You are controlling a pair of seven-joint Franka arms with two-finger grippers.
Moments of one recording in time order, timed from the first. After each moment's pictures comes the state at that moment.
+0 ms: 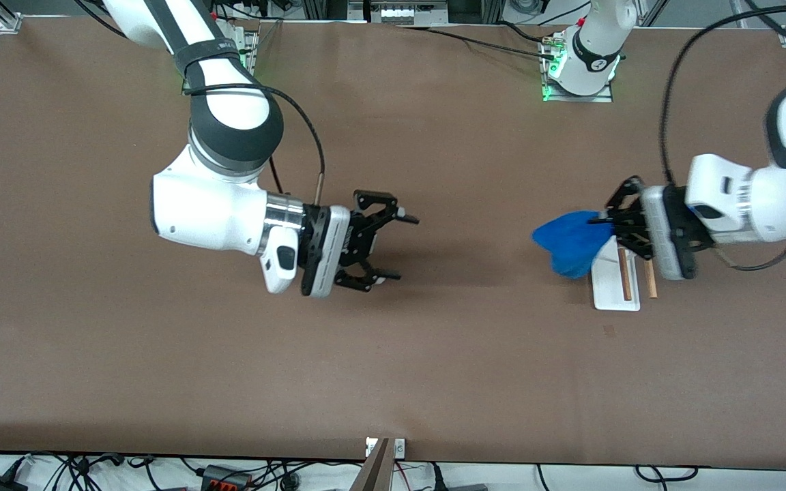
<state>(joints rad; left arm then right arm) 0.19 0.36 -0.25 -1.36 -0.44 1.49 1.00 0.51 0.66 -0.04 -1.17 1.09 2.13 -0.85</state>
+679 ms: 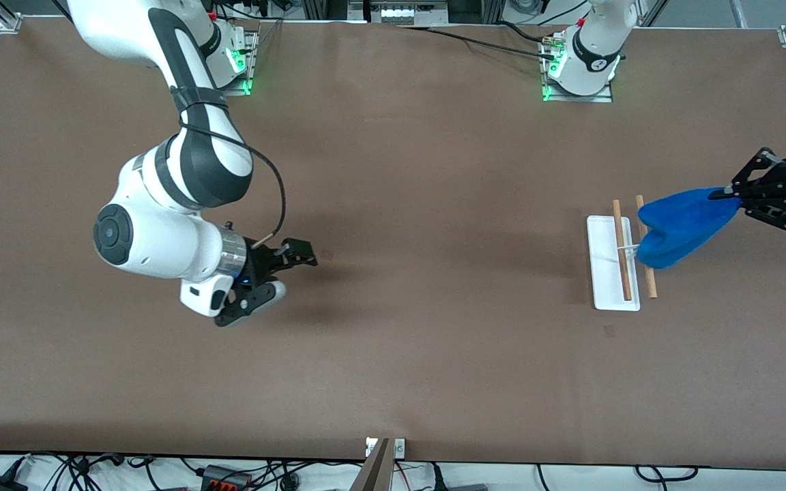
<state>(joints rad) 0.43 0.30 -0.24 -1.36 -0.31 1.34 1.02 0.49 0.64 -0.24 -1.25 0.52 1.80 -0.12</state>
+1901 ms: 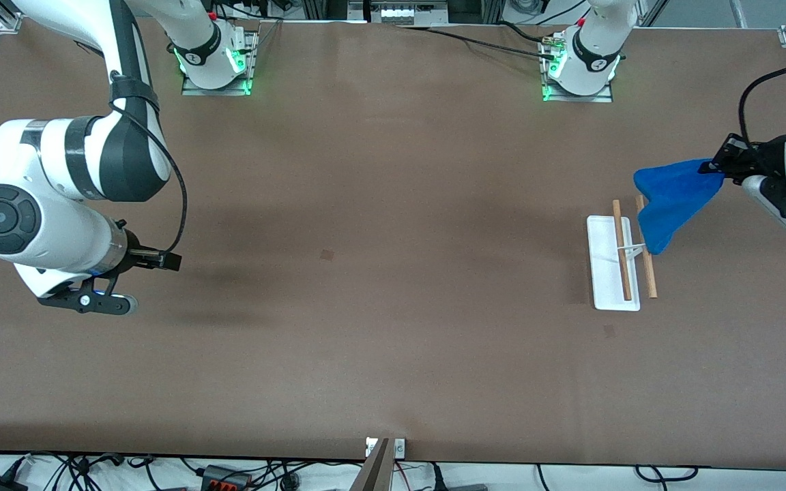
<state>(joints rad) 0.53 0.19 -0.43 -1.56 -0.12 1.33 0.60 0.48 0.55 -0.43 -1.25 0.07 1.60 0.22</state>
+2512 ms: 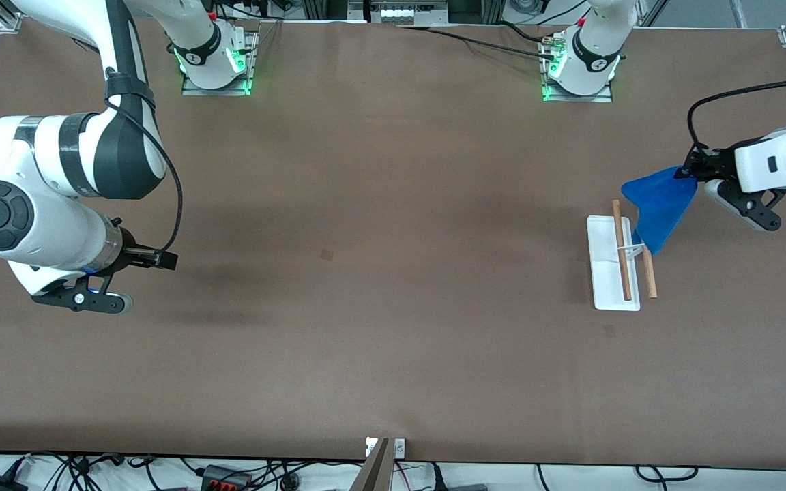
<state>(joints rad) 0.54 0.07 -0.43 -1.86 -0.12 1.58 0.60 0.49 0.54 -0.43 -1.26 0.07 1.61 0.22</state>
